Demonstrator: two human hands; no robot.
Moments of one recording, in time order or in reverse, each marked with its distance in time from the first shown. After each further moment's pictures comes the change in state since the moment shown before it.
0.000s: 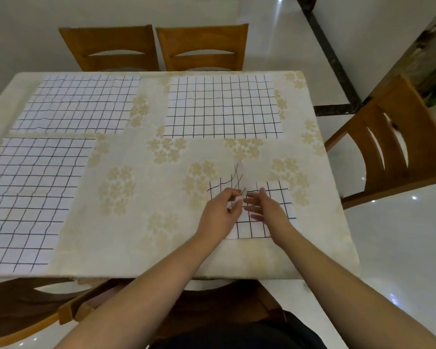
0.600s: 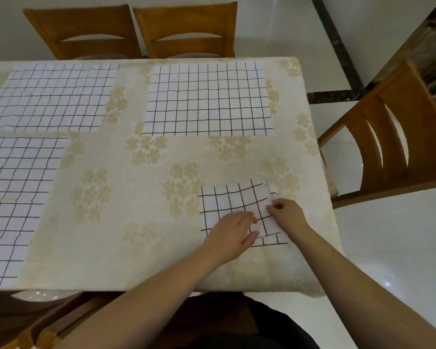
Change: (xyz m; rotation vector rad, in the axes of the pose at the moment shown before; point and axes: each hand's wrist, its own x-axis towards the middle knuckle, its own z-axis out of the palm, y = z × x) left_hand 0.015 -0.021 0.082 0.455 -0.311 0.381; right_hand 0.061 0.014 -0.094 -0.690 0.182 0.025
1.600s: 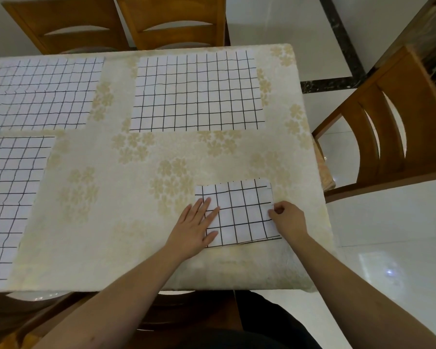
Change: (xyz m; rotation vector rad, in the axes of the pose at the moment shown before) left_hand -0.035 -0.086 0.027 0.445 -0.220 -0.179; right_hand 0.008 0.044 -0.002 -0.057 0.101 0.051
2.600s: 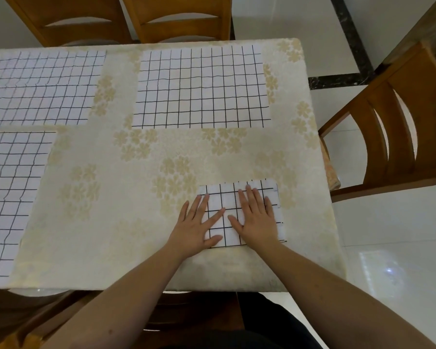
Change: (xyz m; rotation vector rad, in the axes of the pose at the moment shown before) left_hand 0.003 -0.007 -0.001 0.013 -0.011 -0.002; right_hand -0.005 -0.017 0.082 -0.610 0.009 -0.548
